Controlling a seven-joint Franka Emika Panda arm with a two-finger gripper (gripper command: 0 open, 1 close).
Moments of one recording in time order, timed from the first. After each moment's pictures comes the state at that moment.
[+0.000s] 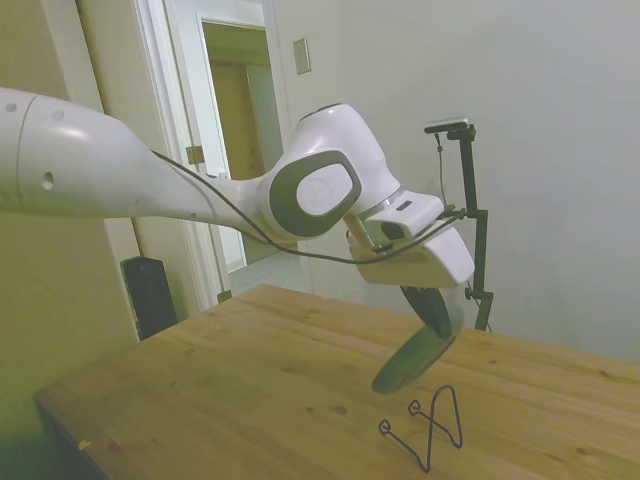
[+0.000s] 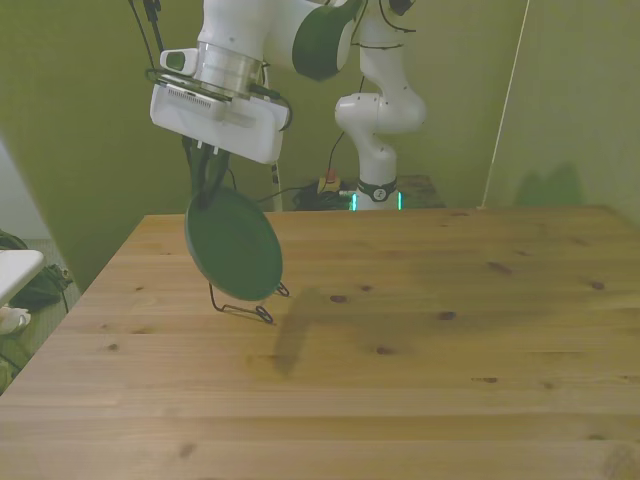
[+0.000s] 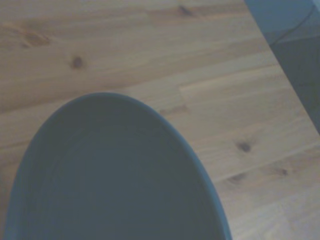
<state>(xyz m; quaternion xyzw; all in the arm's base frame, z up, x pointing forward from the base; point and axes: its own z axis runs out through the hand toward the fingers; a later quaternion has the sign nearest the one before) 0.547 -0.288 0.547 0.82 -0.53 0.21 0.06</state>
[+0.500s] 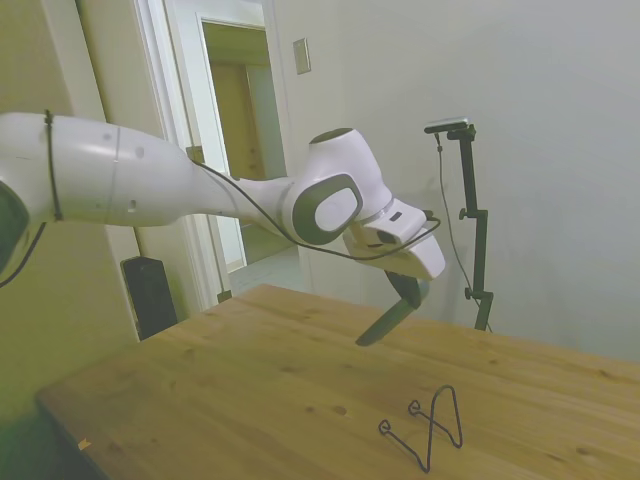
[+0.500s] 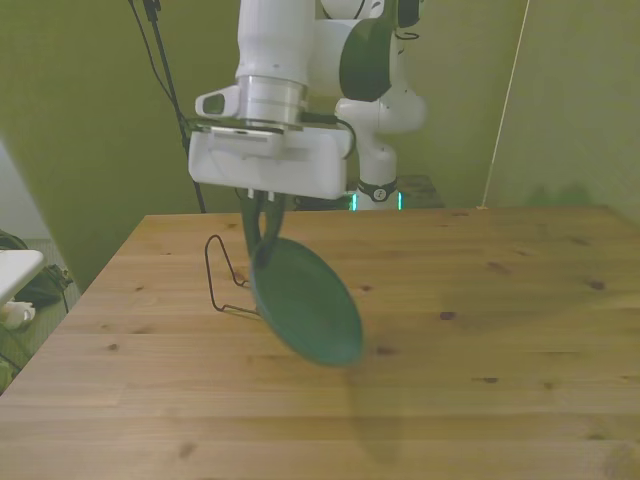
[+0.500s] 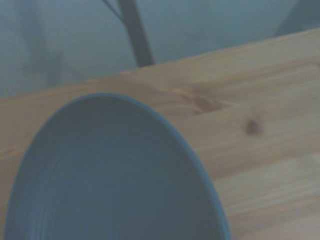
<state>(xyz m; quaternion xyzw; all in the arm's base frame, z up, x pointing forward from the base) 0.652 -0.209 0.509 0.84 -0.50 0.21 -0.07</state>
